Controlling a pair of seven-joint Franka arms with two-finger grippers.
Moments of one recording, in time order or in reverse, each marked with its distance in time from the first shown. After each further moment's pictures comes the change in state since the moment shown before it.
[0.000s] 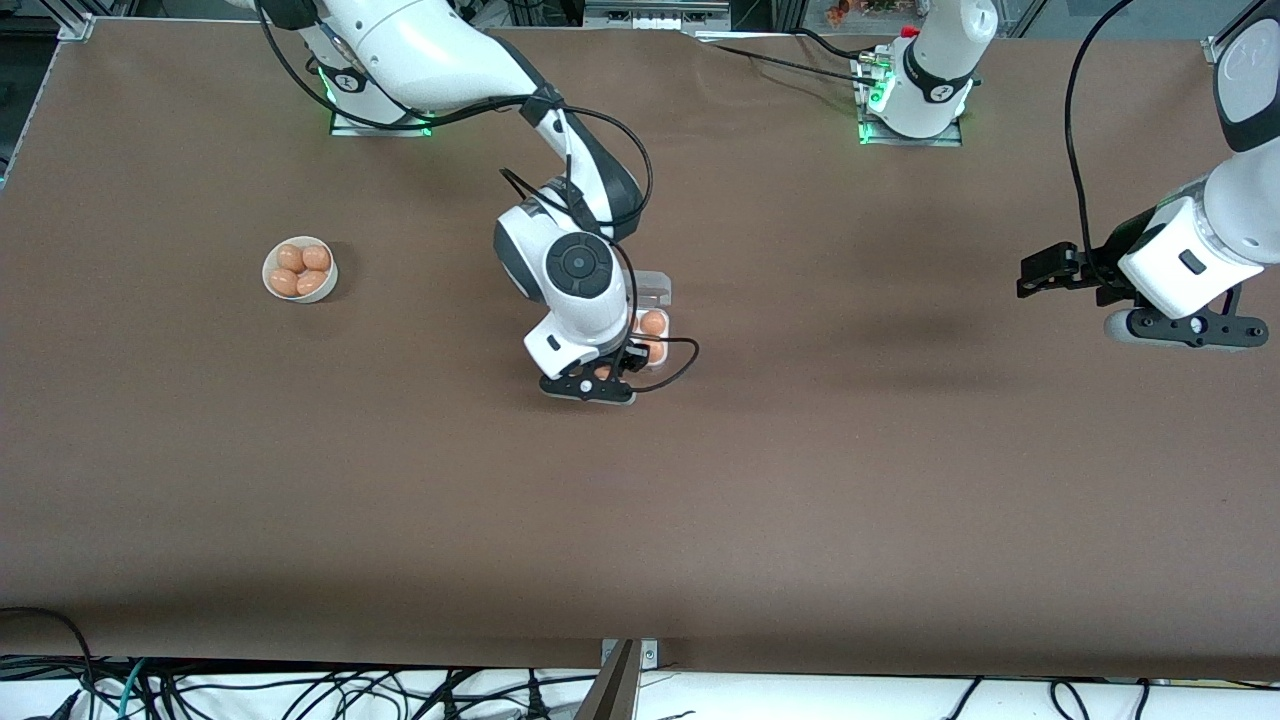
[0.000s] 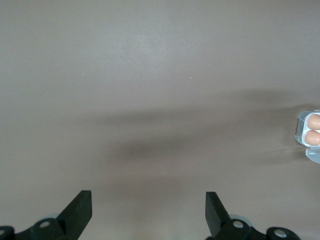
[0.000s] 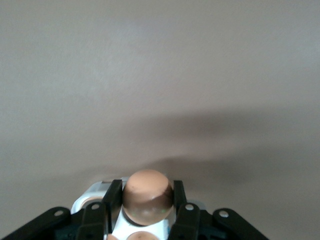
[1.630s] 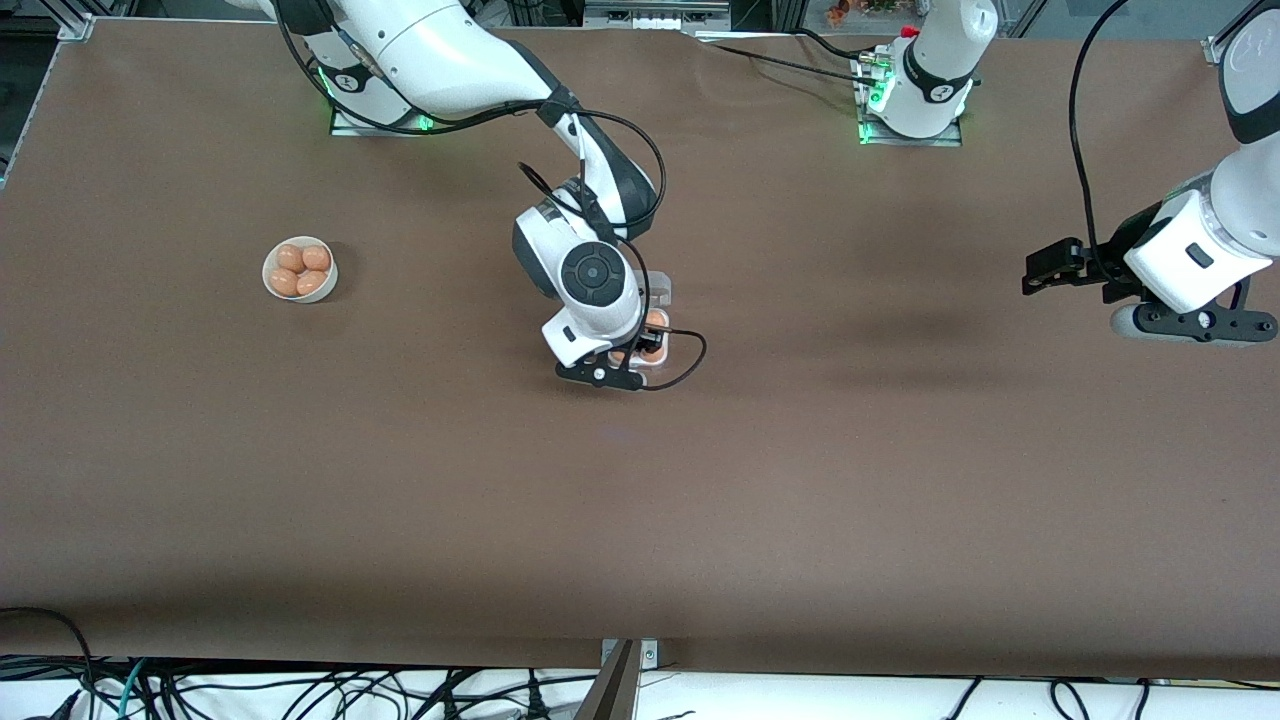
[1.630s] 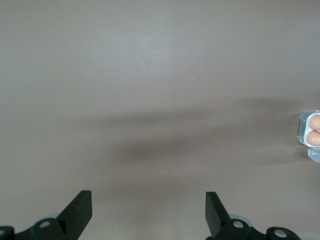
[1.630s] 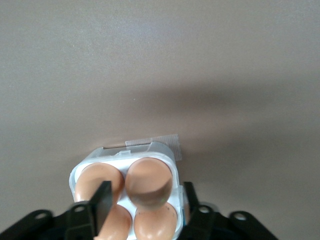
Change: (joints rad) left arm 0.000 -0.009 0.000 0.000 0.010 -0.003 0.000; right arm 0.020 0.019 0.002 -0.011 0.098 -0.046 0.017
